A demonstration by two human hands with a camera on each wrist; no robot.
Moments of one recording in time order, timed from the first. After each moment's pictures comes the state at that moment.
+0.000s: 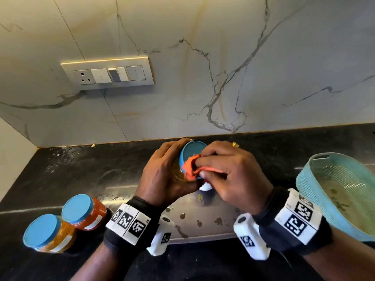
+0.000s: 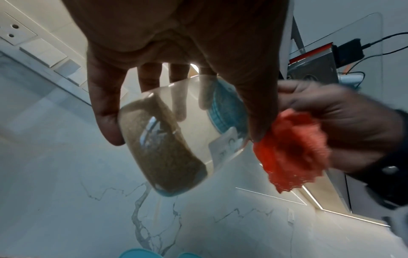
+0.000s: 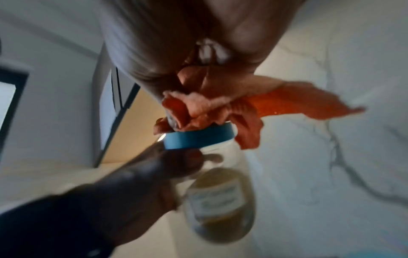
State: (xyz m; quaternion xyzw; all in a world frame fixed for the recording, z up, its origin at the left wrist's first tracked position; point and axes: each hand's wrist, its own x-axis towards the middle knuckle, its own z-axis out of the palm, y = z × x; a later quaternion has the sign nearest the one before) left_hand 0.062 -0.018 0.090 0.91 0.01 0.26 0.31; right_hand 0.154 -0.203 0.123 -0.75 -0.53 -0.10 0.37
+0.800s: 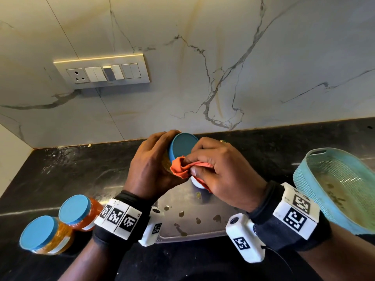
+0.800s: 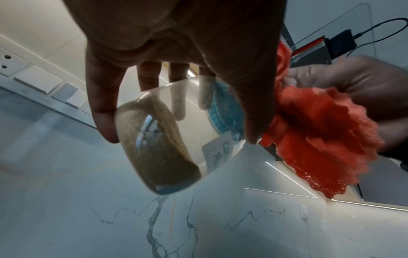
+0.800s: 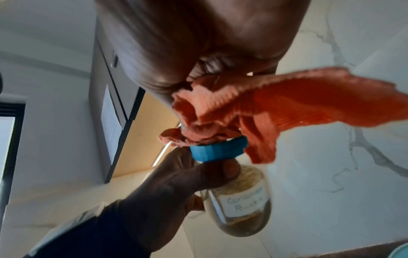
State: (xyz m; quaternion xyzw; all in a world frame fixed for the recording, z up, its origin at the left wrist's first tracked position) left_hand 0.062 -0.001 0.099 0.93 0.01 0.28 0.24; right_hand 0.143 -0.188 0.135 -0.77 -0.51 0.00 0.38
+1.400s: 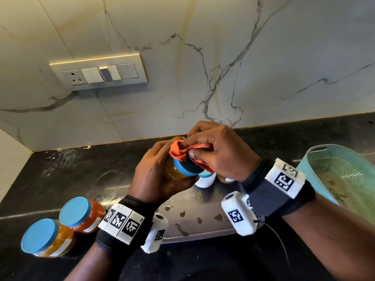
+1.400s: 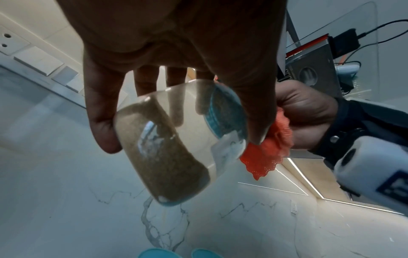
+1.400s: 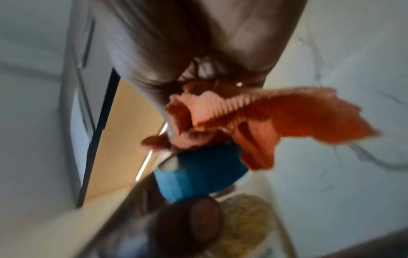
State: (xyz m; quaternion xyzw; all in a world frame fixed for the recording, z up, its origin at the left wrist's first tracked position) left_hand 0.063 -0.011 0.092 0.92 0.01 0.26 0.29; right_hand 0.182 -0.170 0.139 -0.74 -0.51 0.02 0.44
